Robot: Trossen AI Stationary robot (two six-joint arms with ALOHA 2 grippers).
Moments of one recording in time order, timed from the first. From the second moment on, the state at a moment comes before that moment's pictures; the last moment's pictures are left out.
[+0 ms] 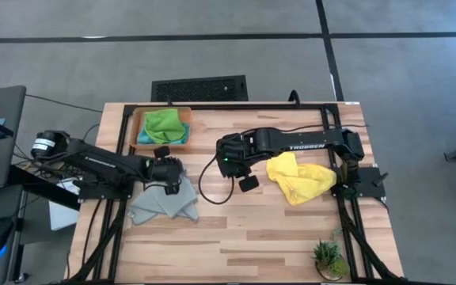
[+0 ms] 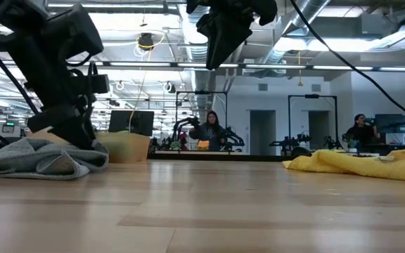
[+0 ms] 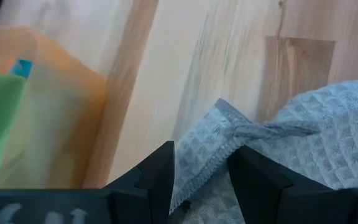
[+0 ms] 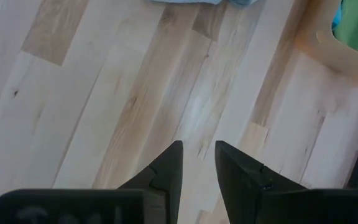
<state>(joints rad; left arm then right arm) -0.07 1.21 0.45 -0.35 -0.46 -0.18 0.04 1.96 1.88 -1.12 0.08 -0.45</state>
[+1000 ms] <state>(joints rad) -0.04 1.21 1.00 -0.53 -0.61 0.09 -0.02 1.76 1.88 -1.35 0.21 -0.38</state>
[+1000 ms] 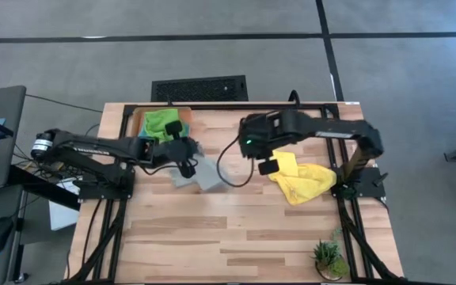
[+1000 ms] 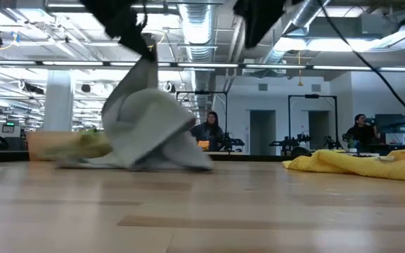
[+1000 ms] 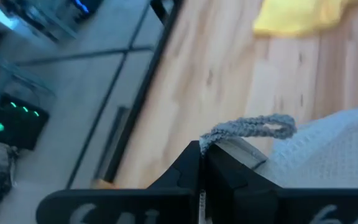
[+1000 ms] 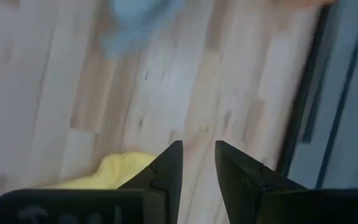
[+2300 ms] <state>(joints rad) 0.02 1.50 1.55 -0.67 -0.74 0.36 0.08 1.58 1.24 0.05 0.66 -0.55</state>
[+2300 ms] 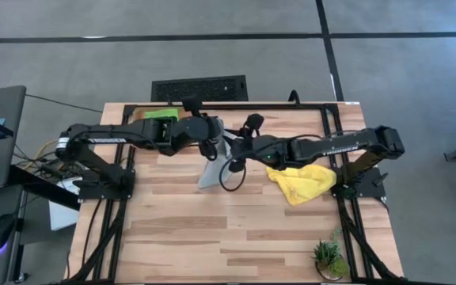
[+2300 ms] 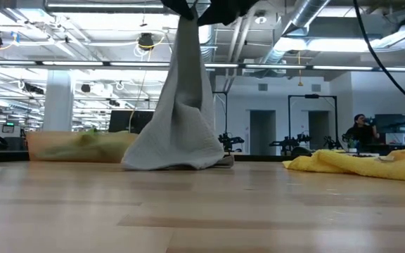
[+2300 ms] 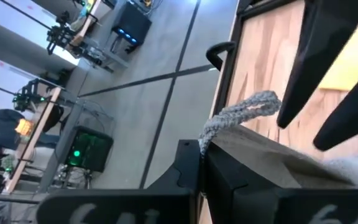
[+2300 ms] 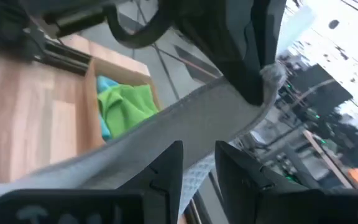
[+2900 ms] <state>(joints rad) 0.02 1.51 1.55 -0.66 -0.72 0.36 0.08 1.69 1.24 0.20 0.82 -0.52</state>
